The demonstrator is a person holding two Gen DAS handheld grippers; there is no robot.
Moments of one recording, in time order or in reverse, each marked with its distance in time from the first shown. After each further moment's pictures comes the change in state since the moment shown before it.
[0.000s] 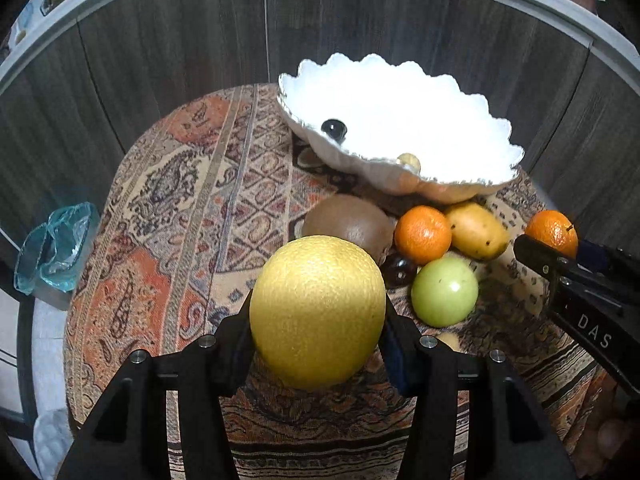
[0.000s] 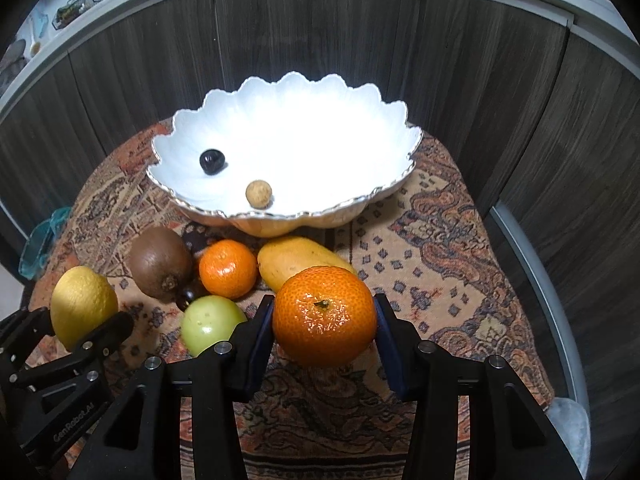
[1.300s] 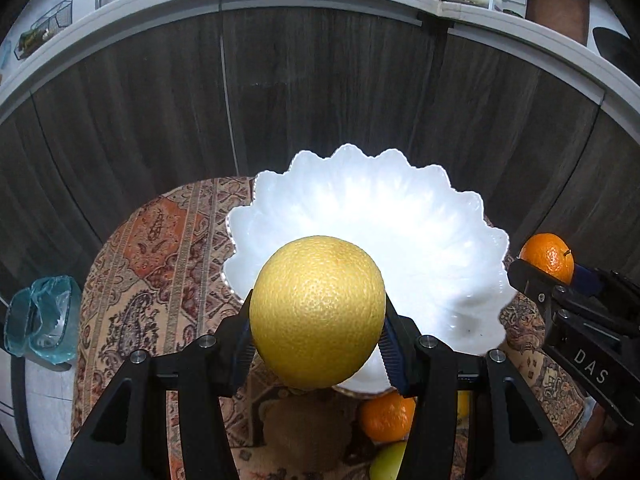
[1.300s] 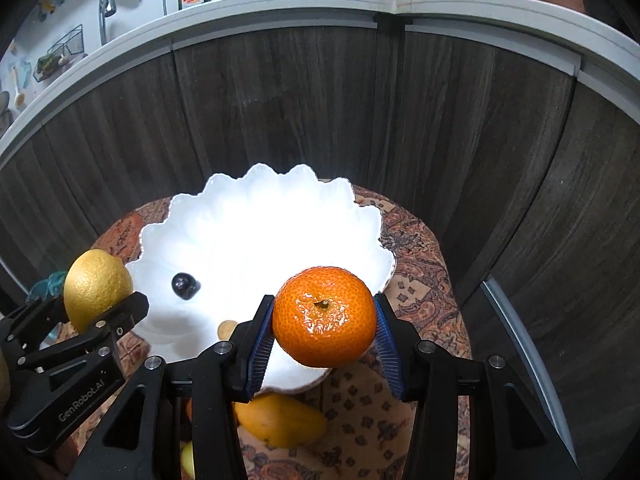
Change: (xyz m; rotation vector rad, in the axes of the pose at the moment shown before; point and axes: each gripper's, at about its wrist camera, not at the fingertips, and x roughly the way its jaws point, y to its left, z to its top) left arm 0.028 -0.025 0.123 0.041 -0.129 -0.048; right arm 0.007 -0.031 0.099 0.071 -0.116 -0.002
